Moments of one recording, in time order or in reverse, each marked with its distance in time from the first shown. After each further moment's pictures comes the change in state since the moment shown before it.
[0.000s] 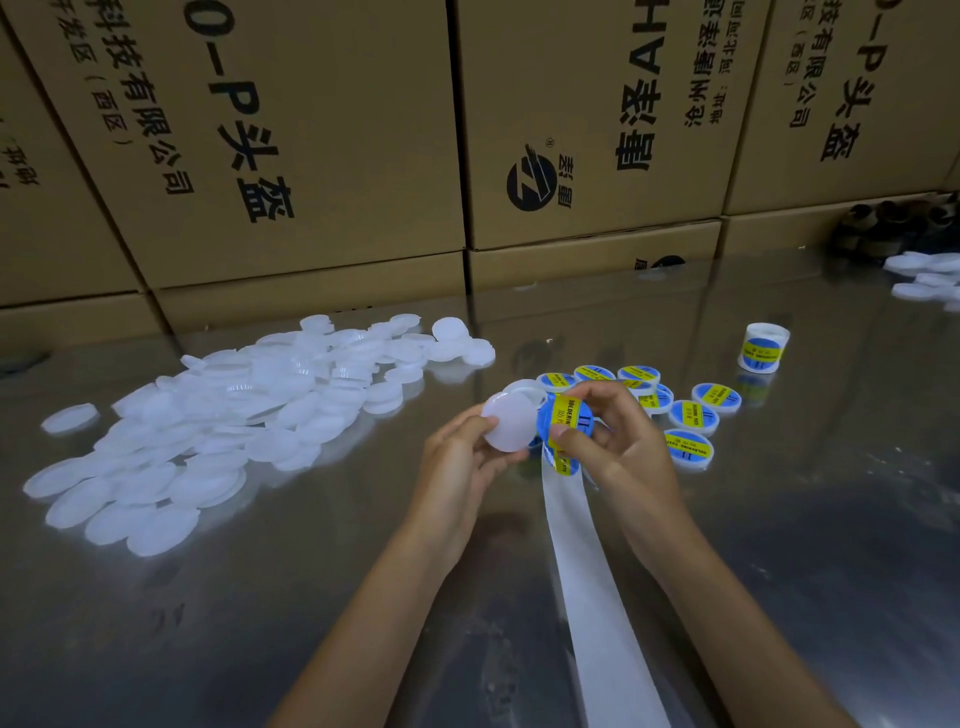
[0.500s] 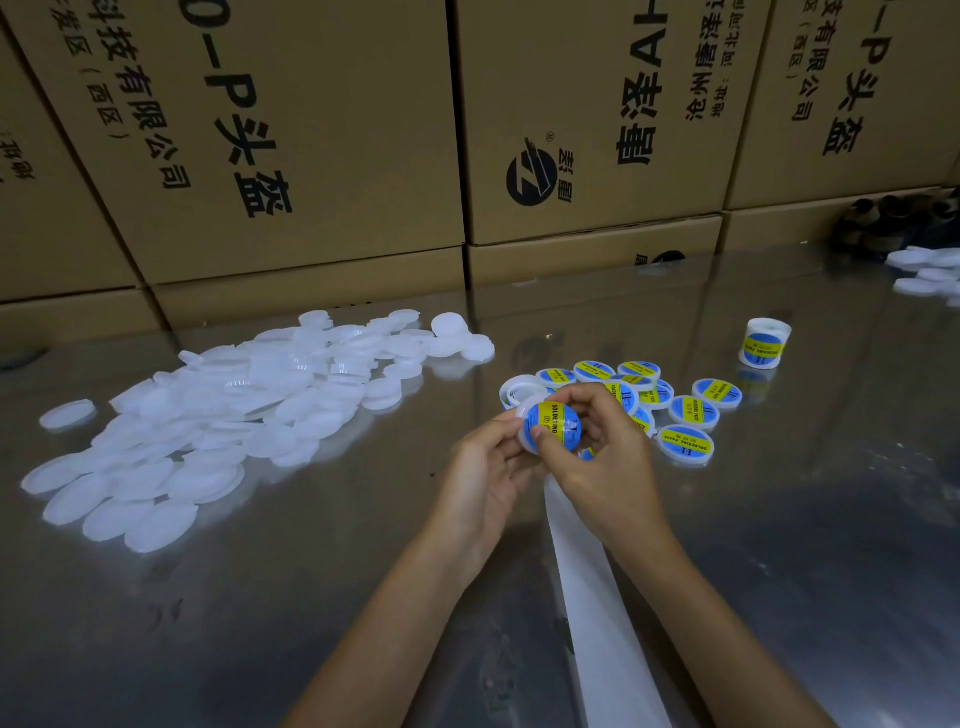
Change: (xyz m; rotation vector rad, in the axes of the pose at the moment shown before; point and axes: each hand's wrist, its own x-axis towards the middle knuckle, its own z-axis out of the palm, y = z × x) left_hand -0.012 -0.008 0.014 -0.124 -0.143 -0.123; right_hand -0.003 0.014 0.012 -0.285 0.059 -0.212
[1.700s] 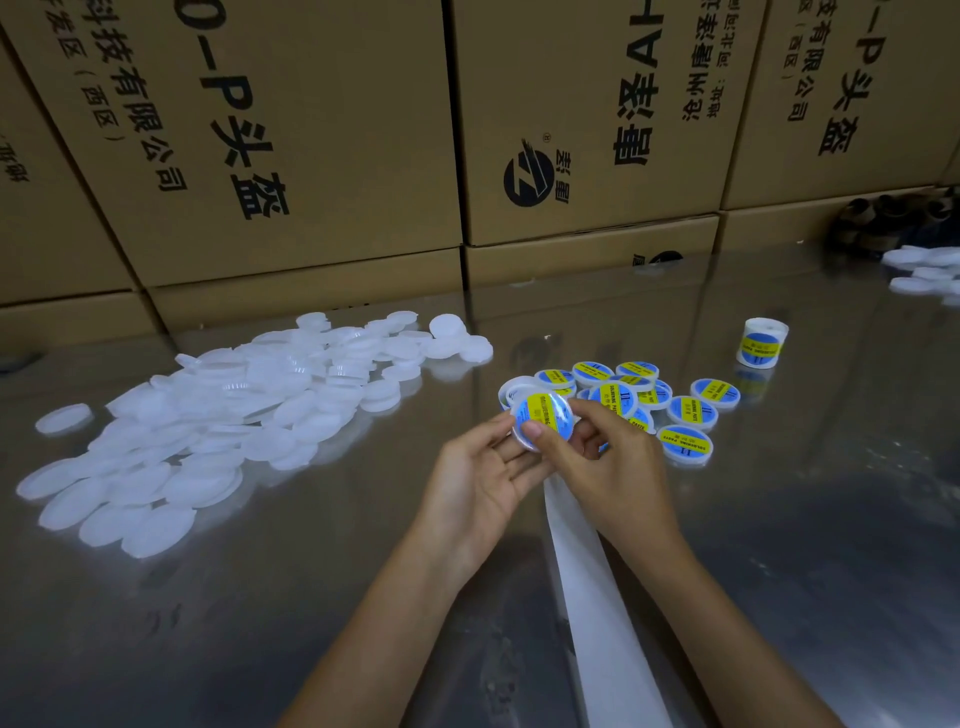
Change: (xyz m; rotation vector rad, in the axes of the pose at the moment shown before) left_hand -0.006 0.009 -0.003 -0.215 -0.142 -0.088; right_hand 0.003 0.014 -0.009 -0.295 0.040 0.033
